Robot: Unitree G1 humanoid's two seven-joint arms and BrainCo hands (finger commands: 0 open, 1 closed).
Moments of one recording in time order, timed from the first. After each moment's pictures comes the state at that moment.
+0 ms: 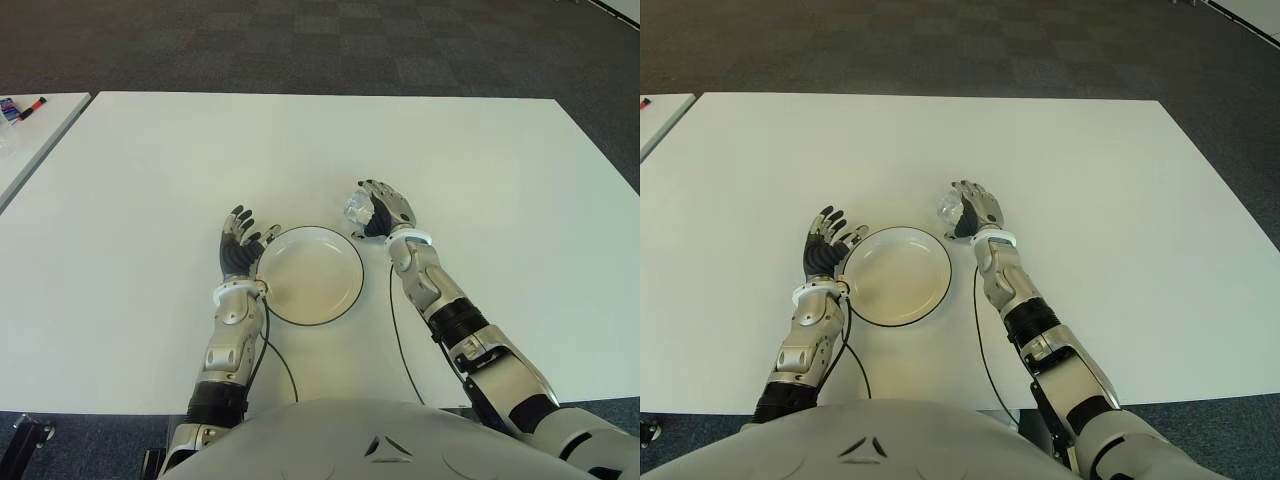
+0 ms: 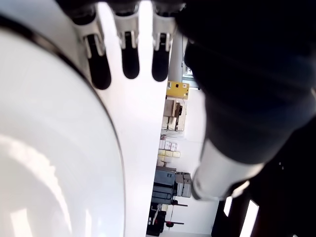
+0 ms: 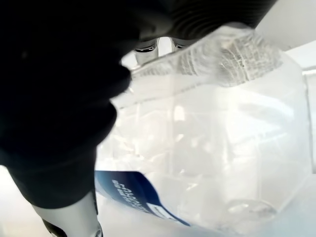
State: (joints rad) left arm 0.13 -0.06 -0.06 0.12 -0.11 -0.05 0.32; right arm -0.38 -0.21 0.47 0.42 -0.79 0.28 -0.10
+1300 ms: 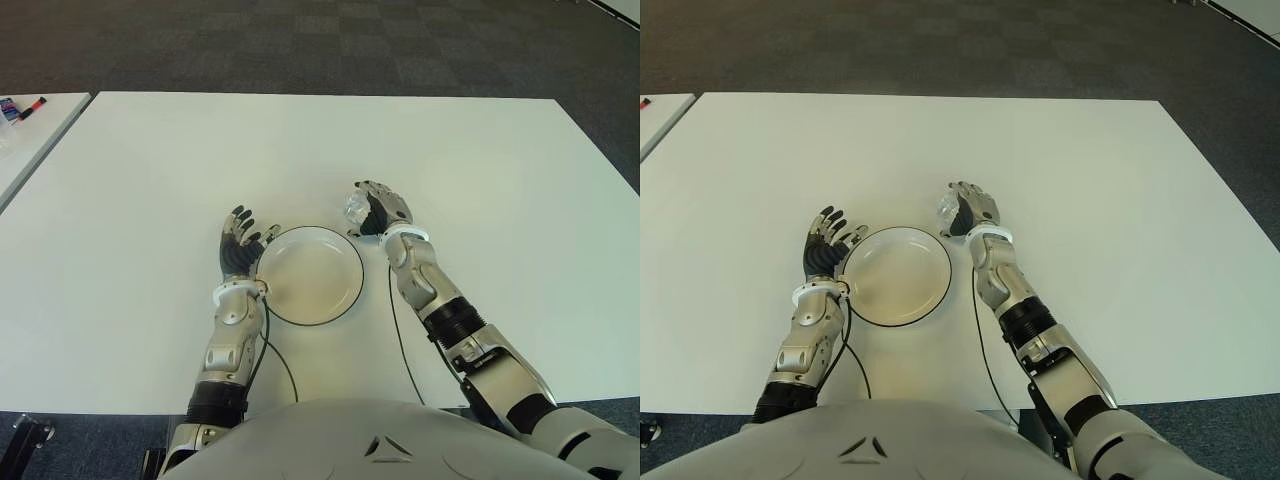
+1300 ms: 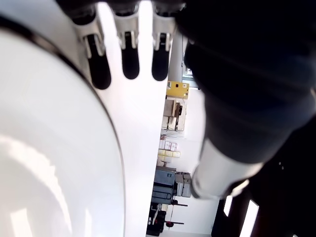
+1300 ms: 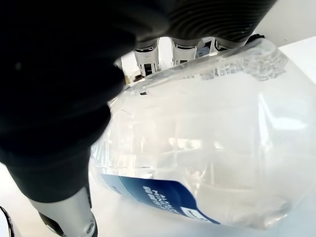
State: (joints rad) left arm 0.13 -0.06 -0.06 0.12 -0.11 -0.05 0.32; right arm -0.38 -0.20 0.49 0.34 -0.80 0.36 -0.02
